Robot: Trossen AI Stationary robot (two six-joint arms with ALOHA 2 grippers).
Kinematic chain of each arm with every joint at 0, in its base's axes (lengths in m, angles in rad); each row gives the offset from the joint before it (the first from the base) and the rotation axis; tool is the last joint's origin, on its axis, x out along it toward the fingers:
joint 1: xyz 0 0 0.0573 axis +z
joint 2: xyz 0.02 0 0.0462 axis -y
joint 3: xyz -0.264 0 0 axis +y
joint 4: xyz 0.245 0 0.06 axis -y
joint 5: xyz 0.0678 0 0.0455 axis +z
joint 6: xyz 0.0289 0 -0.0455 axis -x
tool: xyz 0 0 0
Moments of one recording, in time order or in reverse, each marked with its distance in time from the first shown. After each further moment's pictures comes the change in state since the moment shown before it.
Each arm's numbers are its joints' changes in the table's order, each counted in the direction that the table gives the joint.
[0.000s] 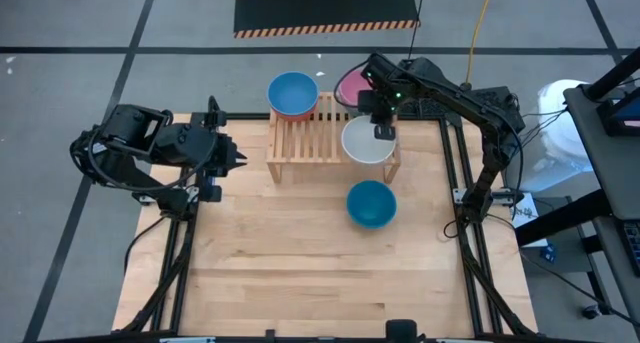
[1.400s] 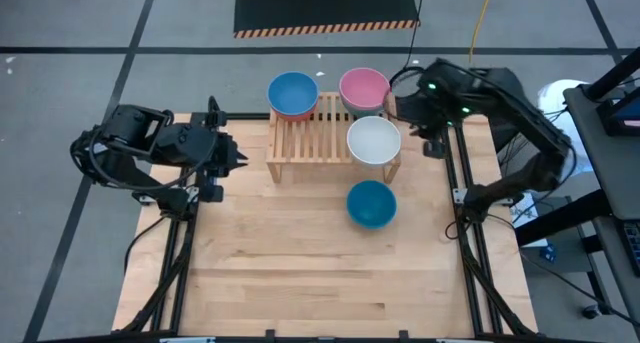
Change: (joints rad) left arm 0.000 -0.009 0.000 0.010 -0.007 0.033; right arm 0.111 0.375 0.011 -0.271 -0.004 -0.146
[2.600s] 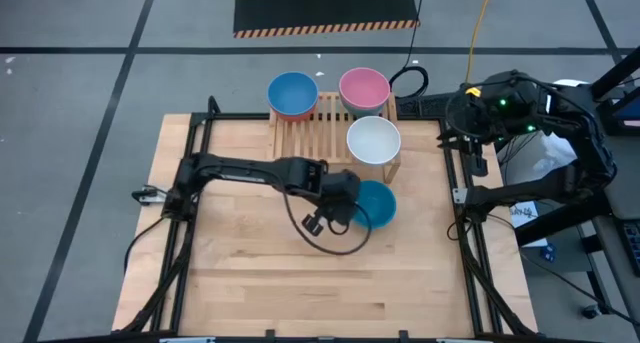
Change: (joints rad) left arm 0.090 -0.665 0.000 0.519 -0.320 -0.653; right arm 0.127 0.269 0.000 0.000 0.069 -0.128
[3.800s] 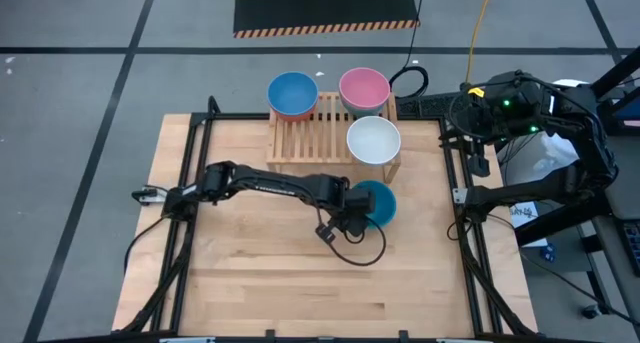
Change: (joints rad) left arm 0.011 -0.230 0.000 0.124 -0.059 -0.070; right arm 0.000 0.013 0.000 0.000 -0.002 0.000
